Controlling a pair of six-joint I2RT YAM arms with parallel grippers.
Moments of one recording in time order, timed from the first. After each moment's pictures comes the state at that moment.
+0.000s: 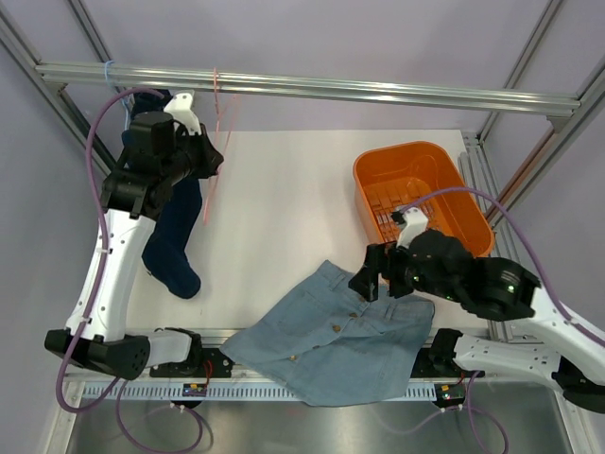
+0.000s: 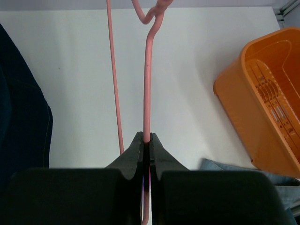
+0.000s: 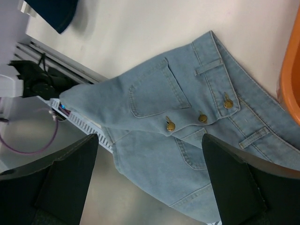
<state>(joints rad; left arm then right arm) -0.22 1.28 1.64 -0.81 0.12 -0.22 1.07 0.82 1.20 -1.00 0.18 0.71</state>
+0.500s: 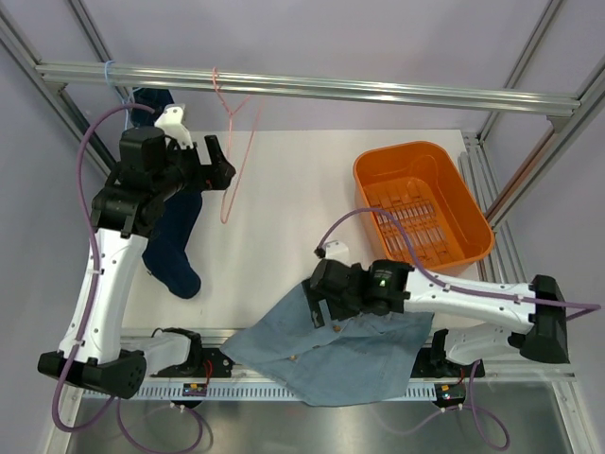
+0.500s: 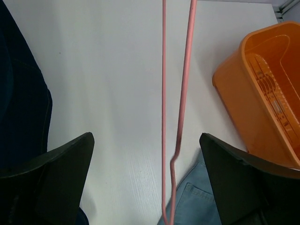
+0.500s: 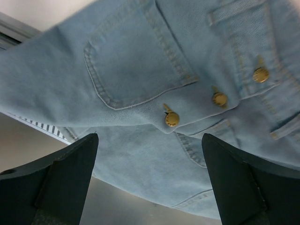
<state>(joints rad) -0.21 1.18 1.56 -0.84 0.13 -0.24 1.26 1.28 1.10 -0.91 0.22 0.85</state>
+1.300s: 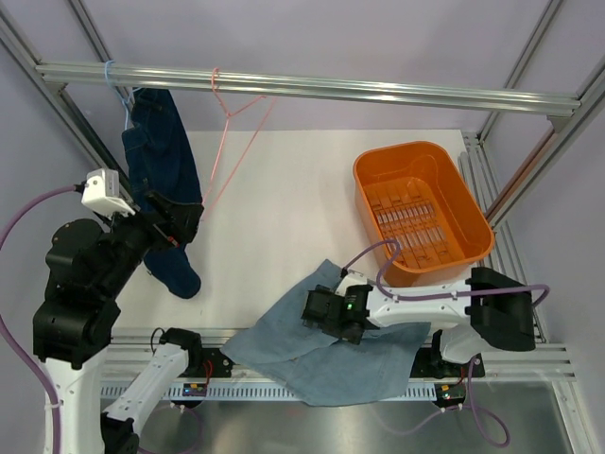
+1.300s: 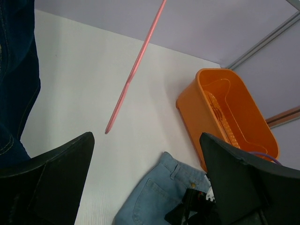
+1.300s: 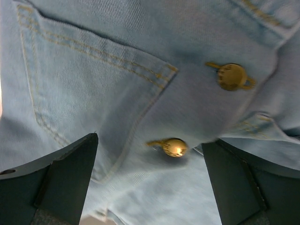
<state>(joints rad) -0.21 0.69 1.41 -0.91 0.05 -0.49 1.34 1.46 0.84 -0.70 0.32 1.61</state>
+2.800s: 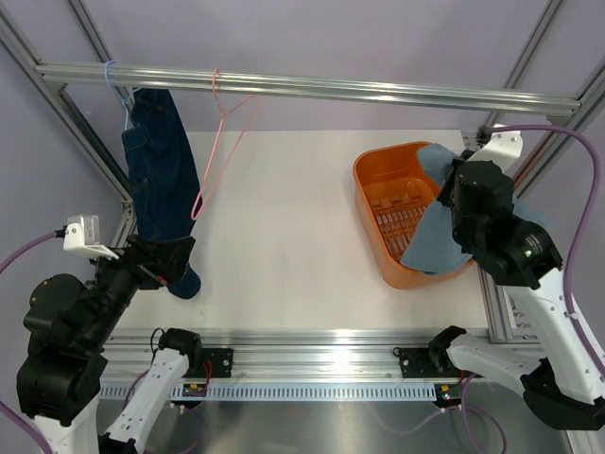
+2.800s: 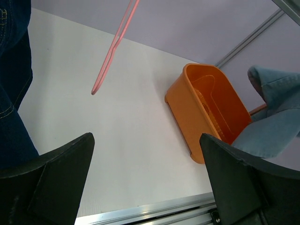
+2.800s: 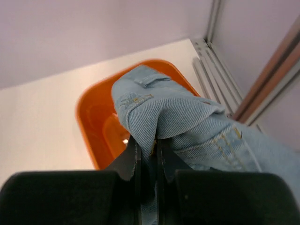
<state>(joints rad) -0.20 0.47 1.35 -0.99 0.08 -0.53 0.62 1.00 1.54 -0.81 0.80 0.35</state>
